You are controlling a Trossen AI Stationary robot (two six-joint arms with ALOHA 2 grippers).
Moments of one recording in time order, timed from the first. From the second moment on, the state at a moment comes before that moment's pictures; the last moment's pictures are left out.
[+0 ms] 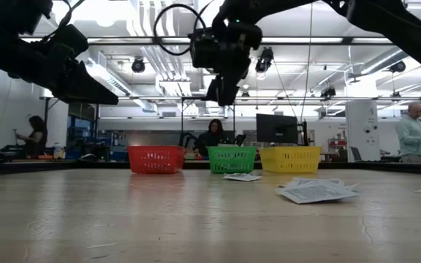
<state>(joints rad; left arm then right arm) -0.12 0.63 0.19 0.12 -0.50 -0.15 -0.33 2.24 2.16 -1.43 -0.58 -0.46</state>
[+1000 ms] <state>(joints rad) -0.12 0.63 0.19 0.08 -0.50 -0.15 -0.10 1.87 1.41 -1.08 -0.44 -0.22</state>
